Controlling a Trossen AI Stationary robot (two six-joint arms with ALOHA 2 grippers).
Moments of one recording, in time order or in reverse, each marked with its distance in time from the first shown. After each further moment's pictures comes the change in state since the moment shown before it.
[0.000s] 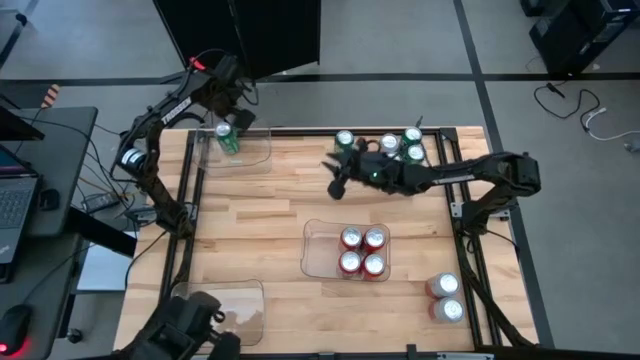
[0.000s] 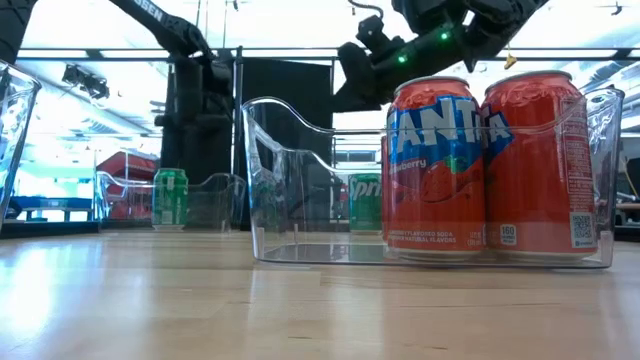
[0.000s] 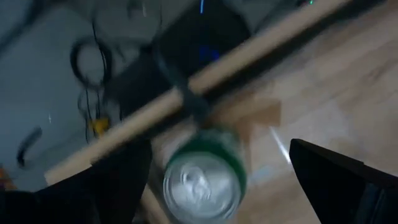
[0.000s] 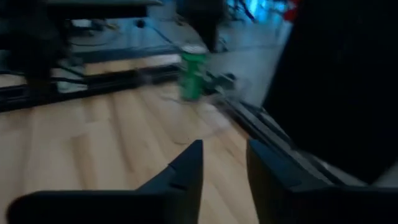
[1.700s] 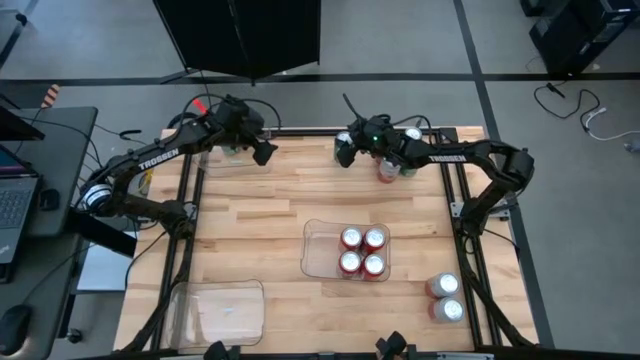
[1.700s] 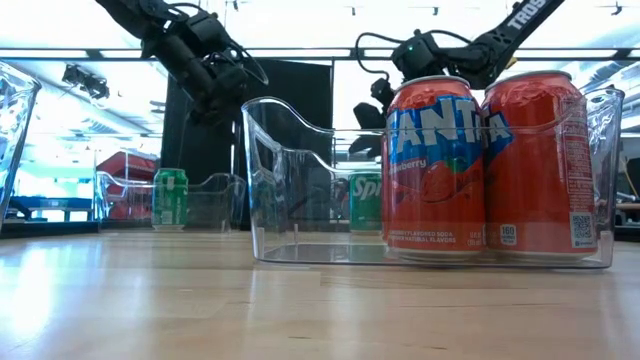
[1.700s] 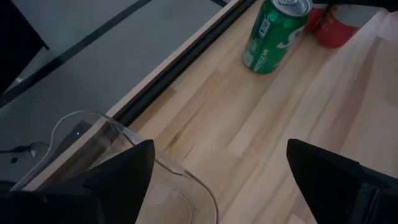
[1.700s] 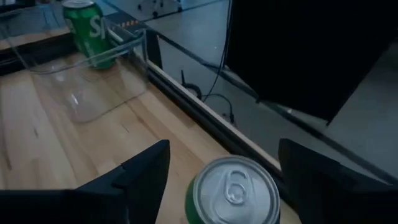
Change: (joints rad) left arm -0.316 -0.406 -0.530 0.630 0.296 -0.080; right arm -0.329 0.069 0.002 -0.068 -0.164 0.052
